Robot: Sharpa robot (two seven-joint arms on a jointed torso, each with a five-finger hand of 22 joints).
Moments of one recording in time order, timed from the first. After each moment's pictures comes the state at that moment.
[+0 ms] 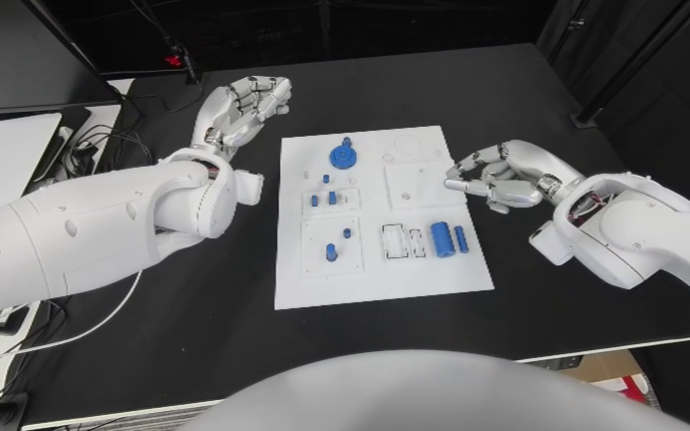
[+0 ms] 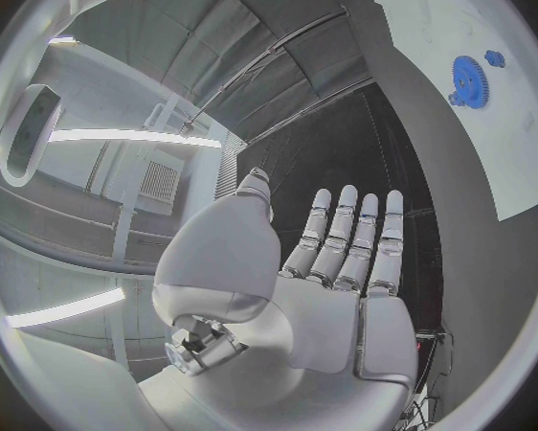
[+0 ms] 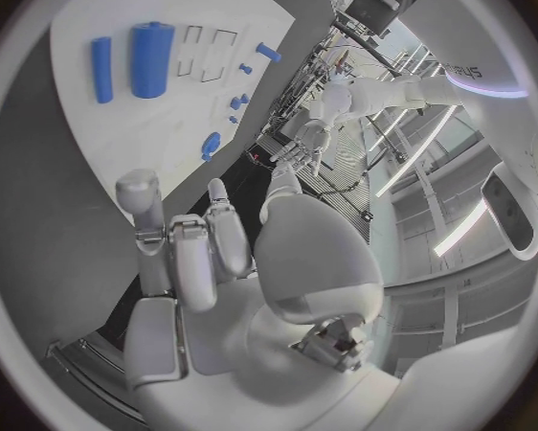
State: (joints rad) left arm 1.26 -0.74 -0.24 1.43 -0.08 -0.55 0.68; left_hand 1.20 0.03 -0.09 0.29 0.21 0.52 0.16 0.52 0.07 0.61 0.24 0.48 0.07 0.36 0.23 0.61 0.15 0.12 0.52 0.29 0.07 0.59; right arm 1.12 -1.30 -0.11 1.92 -0.97 -0.46 -0.03; right_hand 1.16 0.04 -0.26 0.29 0.20 0.77 0.15 0.32 0.12 1.43 0.07 1.51 1.29 1.47 0.02 1.56 1.31 0.12 1.20 0.12 1.05 1.31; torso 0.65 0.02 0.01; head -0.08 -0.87
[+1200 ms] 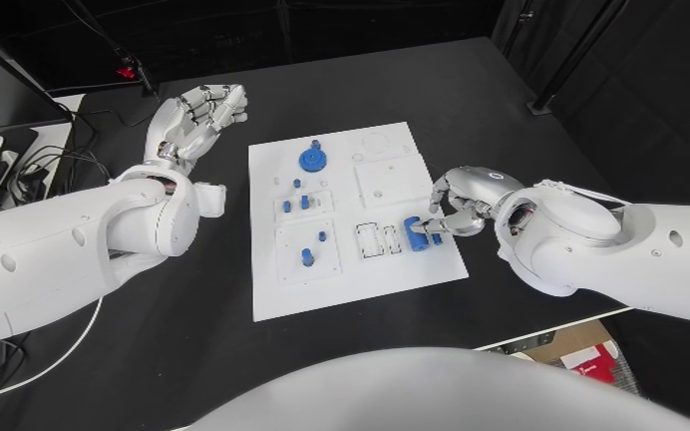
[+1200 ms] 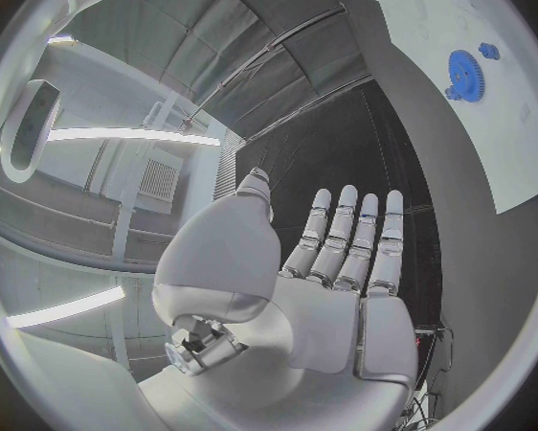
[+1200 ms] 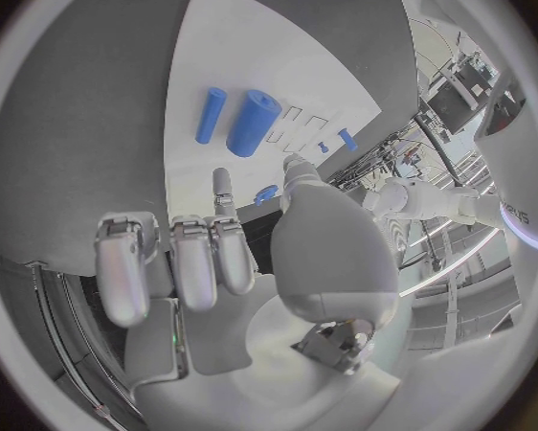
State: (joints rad) left arm 1.26 -0.75 -0.24 1.43 -0.07 -0.55 0.68; left_hand 1.20 0.03 -0.09 0.29 0.22 0.52 0.16 0.52 0.07 0.61 0.24 0.48 0.07 0.36 0.23 0.61 0.15 0.12 0.52 0.29 0.07 0.59; right arm 1.06 -1.22 -0.12 1.99 -1.59 -0.37 -0.61; right_hand 1.11 -0.13 -0.11 0.30 0.35 0.83 0.14 0.56 0.20 1.46 0.09 1.57 1.31 1.46 0.02 1.57 1.31 0.01 1.47 0.13 1.57 1.31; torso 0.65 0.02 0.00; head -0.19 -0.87
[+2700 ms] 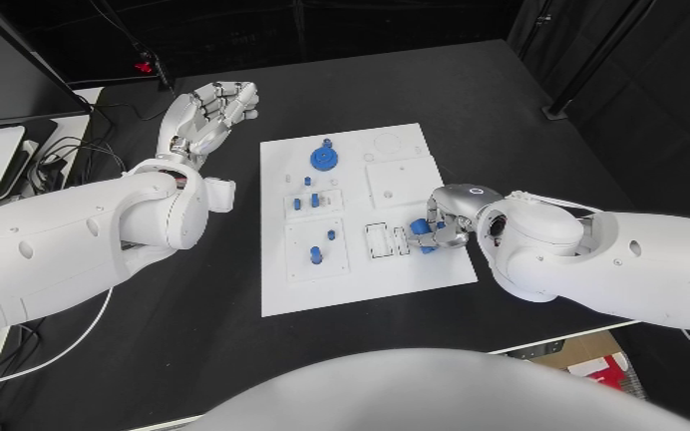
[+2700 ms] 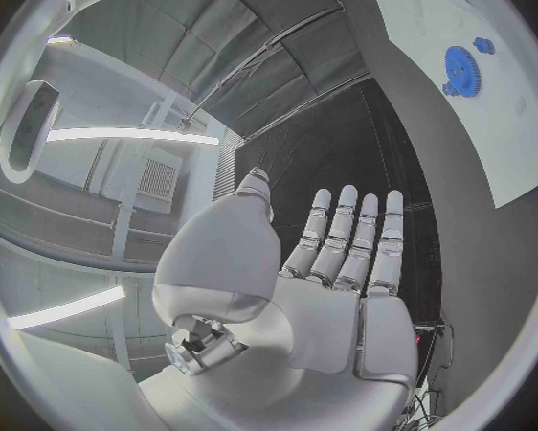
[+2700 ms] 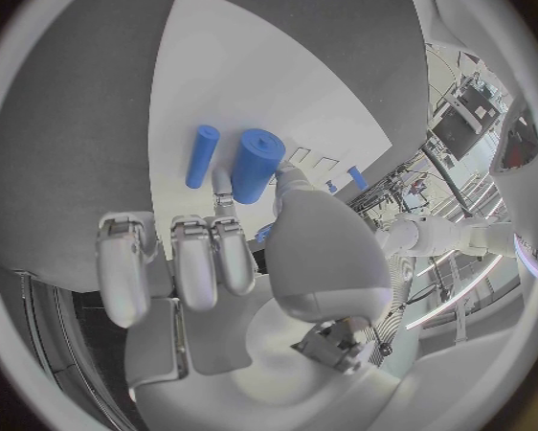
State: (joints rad) left arm 1.26 -0.76 -0.24 1.43 -0.07 -0.55 0.68; left_hand 1.21 0.04 -0.09 0.29 0.22 0.52 0.16 0.53 0.07 0.61 0.24 0.48 0.07 0.35 0.23 0.62 0.14 0.12 0.52 0.29 0.07 0.59; right arm 1.04 -1.08 -0.12 1.91 -1.63 -0.23 -0.69; right_hand 1.14 -0.03 -0.09 0.29 0.32 0.84 0.14 0.55 0.20 1.46 0.08 1.57 1.31 1.46 0.01 1.57 1.31 0.02 1.47 0.13 1.57 1.31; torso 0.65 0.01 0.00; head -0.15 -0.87
